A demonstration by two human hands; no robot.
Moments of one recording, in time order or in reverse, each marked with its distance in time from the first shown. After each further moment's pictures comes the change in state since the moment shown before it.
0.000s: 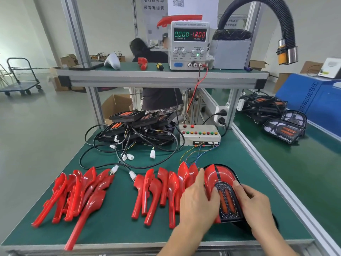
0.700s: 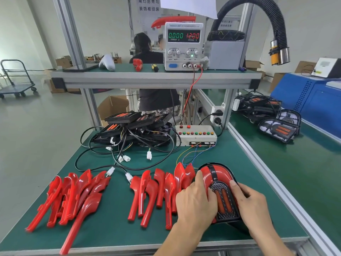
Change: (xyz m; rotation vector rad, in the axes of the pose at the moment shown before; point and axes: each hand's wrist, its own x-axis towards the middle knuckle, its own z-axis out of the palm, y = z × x) left_hand 0.006 0.003 0.009 0.378 0.075 0.103; right_hand 0.001 0.001 -0.005 -0.115 -0.004 -0.050
